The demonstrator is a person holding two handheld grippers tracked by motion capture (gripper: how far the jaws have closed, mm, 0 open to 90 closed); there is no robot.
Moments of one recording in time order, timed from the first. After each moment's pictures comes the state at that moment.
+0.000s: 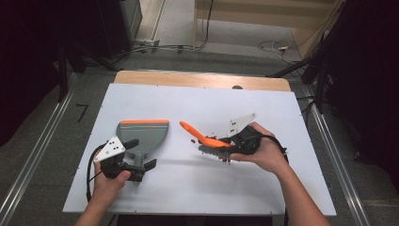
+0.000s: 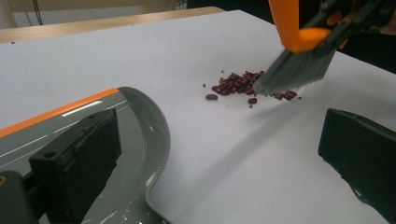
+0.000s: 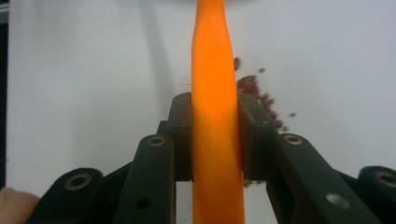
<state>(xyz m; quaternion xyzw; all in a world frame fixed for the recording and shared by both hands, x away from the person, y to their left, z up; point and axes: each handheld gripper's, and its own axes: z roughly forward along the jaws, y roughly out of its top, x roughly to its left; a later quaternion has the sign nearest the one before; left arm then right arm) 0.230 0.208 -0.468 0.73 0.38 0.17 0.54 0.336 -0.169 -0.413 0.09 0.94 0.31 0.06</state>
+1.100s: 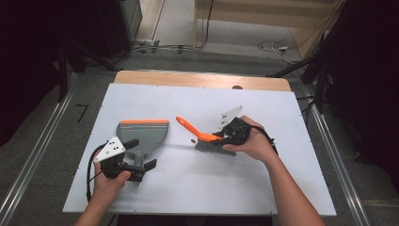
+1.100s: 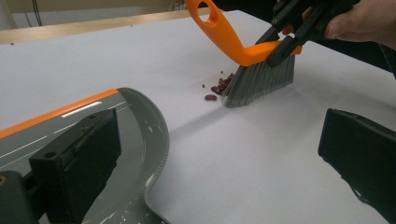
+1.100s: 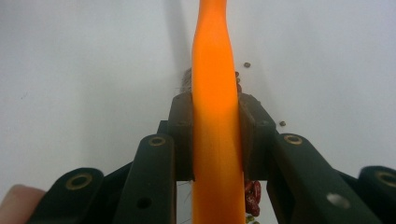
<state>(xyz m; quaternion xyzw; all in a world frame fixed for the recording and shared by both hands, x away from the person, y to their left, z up) 0.229 0.207 -0.467 0.73 0.38 0.17 0.54 0.381 -0.151 -0.440 0.08 0.95 0.30 0.05</state>
